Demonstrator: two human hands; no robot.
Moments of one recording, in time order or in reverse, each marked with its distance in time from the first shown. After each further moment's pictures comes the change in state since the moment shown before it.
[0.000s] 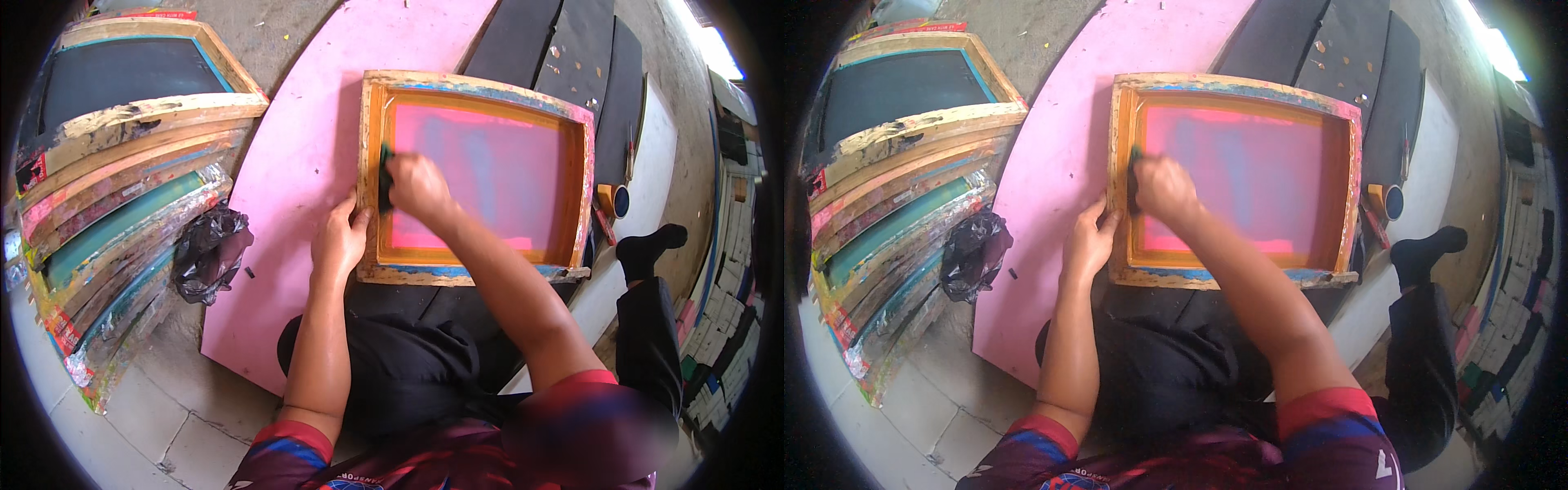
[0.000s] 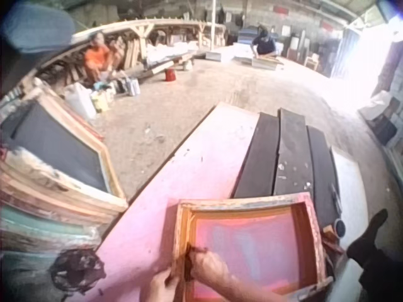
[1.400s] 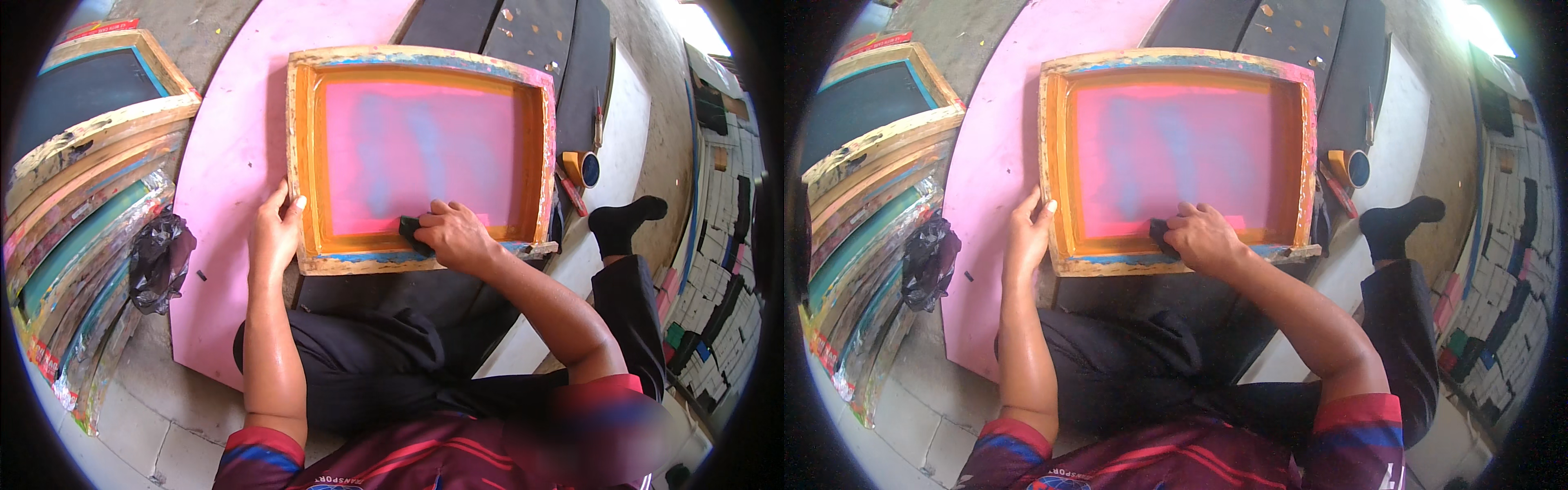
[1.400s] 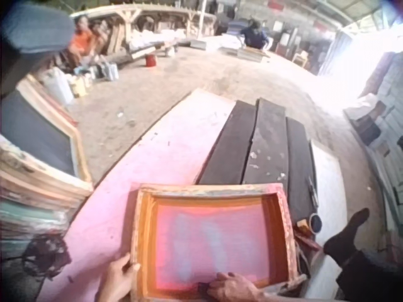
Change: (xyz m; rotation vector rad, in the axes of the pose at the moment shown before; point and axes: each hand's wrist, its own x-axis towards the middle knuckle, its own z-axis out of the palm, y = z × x) left_hand -0.001 -0.002 0.004 -0.124 -0.011 -0.021; right_hand -0.172 0.098 -0.080 -0.433 -0.454 -0.247
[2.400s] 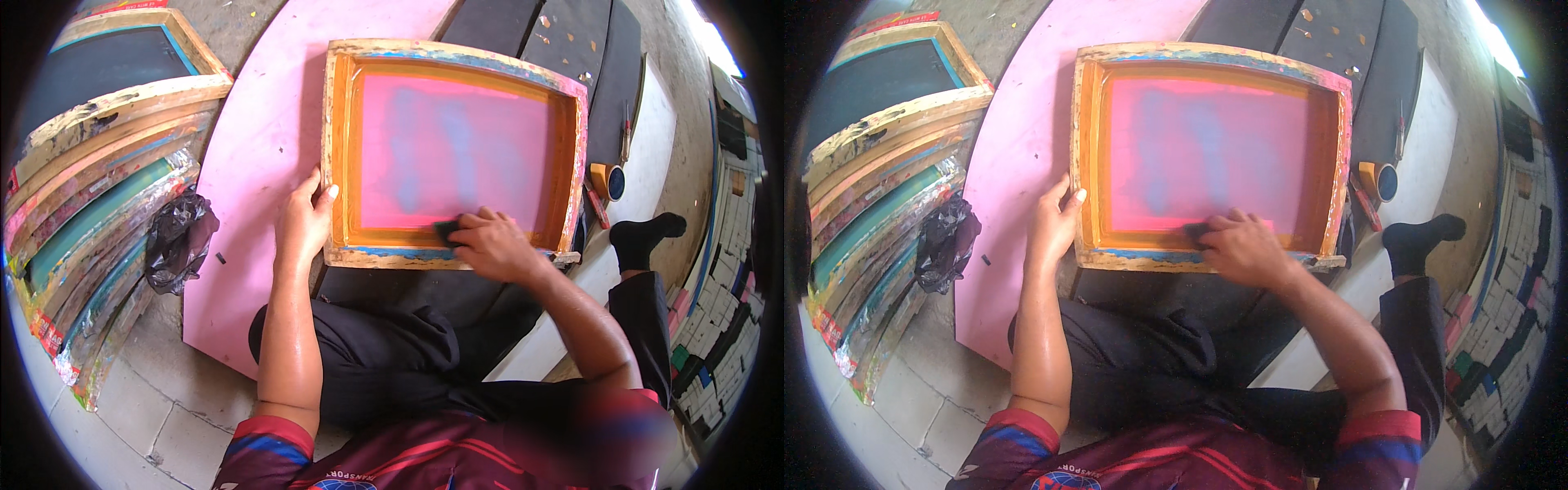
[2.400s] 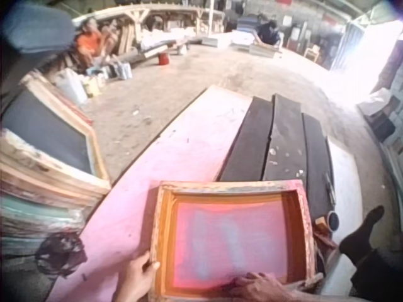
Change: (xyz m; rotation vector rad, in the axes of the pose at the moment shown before) left_hand -0.006 0.016 -0.004 0.122 0.017 -0.046; right_hand -0.012 -0.006 -0.014 0.279 0.128 0.083
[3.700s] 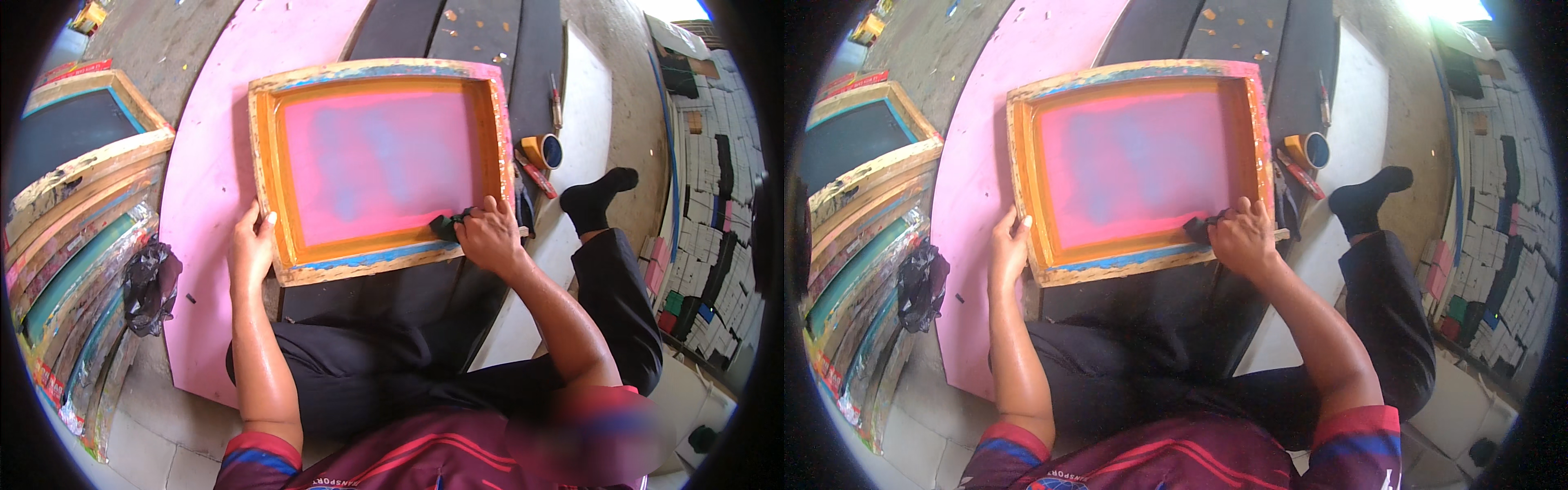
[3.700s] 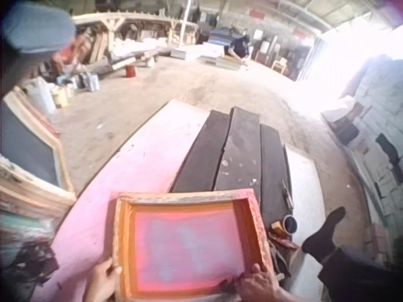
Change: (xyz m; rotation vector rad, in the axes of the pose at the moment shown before) left_hand 0.011 -0.022 0.008 -0.182 -0.015 0.150; right_hand -0.073 0.044 0.000 -0.452 0.169 0.348
